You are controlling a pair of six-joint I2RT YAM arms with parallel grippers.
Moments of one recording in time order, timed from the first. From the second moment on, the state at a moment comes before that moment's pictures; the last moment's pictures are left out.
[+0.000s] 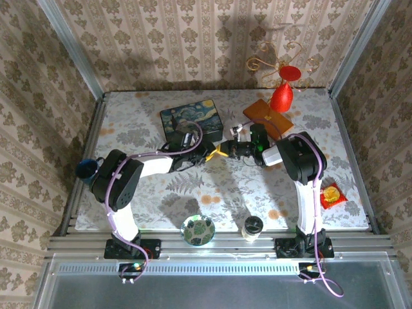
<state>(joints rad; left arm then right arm) -0.60 1.80 0.92 0.26 0.45 -1.25 0.30 2.17 1.00 0.78 -1.01 0.99</state>
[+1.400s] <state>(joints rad) -0.59 1.77 1.03 0.02 0.17 -1.15 0.36 2.19 1.05 0.79 -0.94 1.02</state>
